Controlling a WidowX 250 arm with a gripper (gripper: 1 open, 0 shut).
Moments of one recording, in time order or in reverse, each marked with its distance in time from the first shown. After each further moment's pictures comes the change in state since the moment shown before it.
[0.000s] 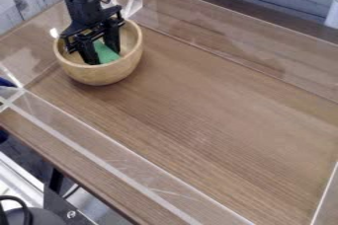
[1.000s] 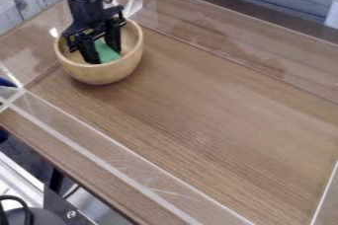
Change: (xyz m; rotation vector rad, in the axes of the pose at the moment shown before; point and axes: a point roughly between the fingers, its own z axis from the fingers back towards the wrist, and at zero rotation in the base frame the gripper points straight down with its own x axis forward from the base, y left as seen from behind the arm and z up) arm 0.001 -0.002 0.000 0.013 -0.029 -0.017
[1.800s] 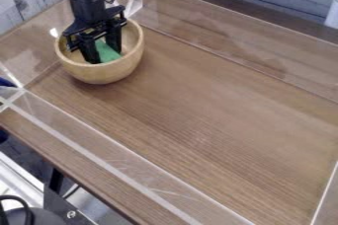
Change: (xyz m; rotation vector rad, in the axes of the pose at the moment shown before) arm 0.000 -0.001 0.000 0.010 -0.020 -0.009
